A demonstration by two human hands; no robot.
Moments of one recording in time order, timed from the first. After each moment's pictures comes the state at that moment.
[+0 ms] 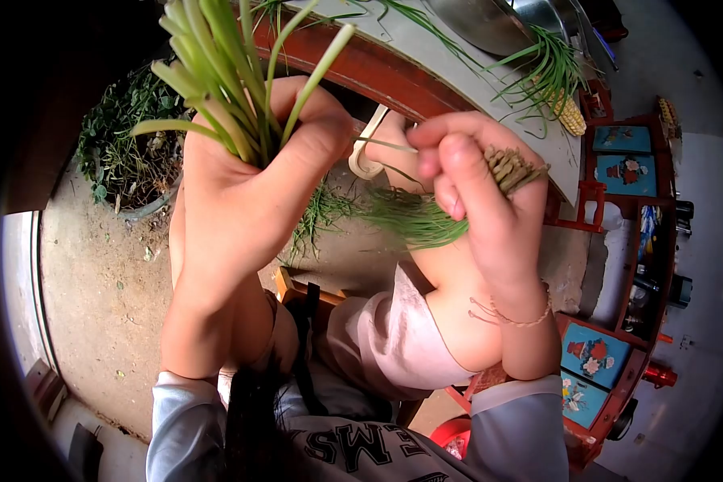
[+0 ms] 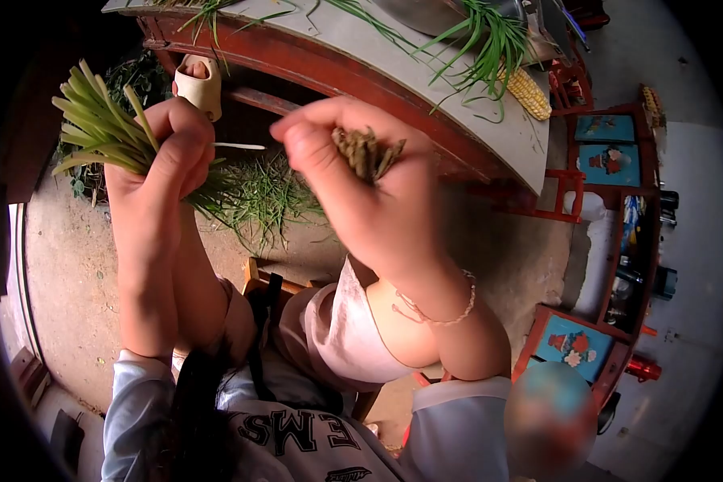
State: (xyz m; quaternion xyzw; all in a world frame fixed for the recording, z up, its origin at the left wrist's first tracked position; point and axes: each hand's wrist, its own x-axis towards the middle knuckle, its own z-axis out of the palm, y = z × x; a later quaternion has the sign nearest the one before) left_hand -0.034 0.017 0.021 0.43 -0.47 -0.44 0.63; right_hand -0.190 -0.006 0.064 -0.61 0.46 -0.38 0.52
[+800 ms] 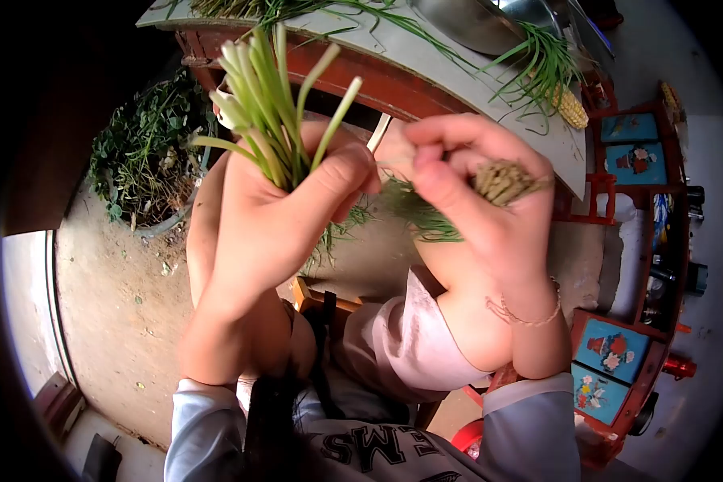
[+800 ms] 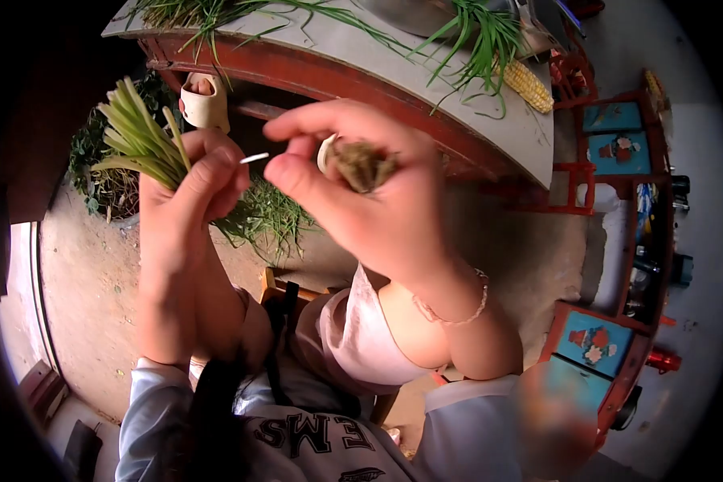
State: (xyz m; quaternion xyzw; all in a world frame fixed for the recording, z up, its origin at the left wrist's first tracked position) left_hand -0.038 0.019 0.022 0.36 -0.42 -0.58 0.60; right_hand -0.198 -0.008 0.063 -0.70 0.42 -0.38 0.44
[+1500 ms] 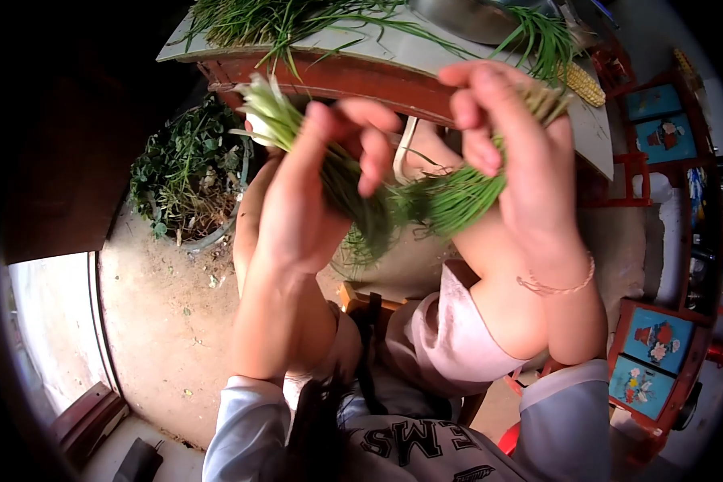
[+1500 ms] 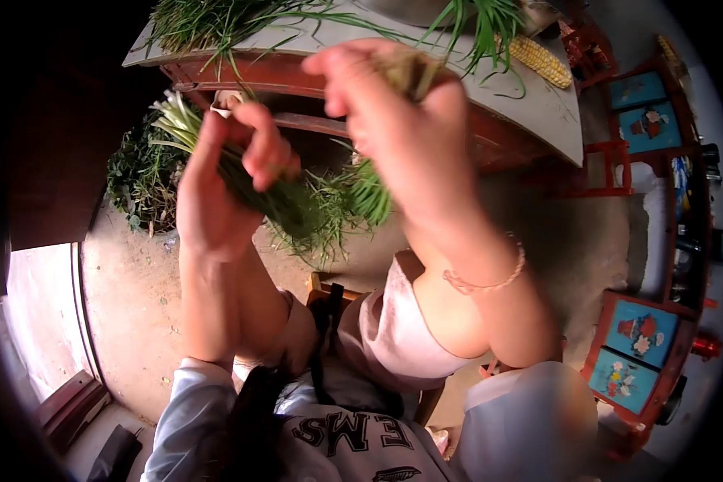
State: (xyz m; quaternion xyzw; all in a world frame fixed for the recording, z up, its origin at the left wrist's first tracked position) left_hand -0.045 0.002 0.006 0.16 -0.33 -0.71 0.60; right_hand -0.196 -0.018 0.078 -0.53 0.42 -0.49 0.54
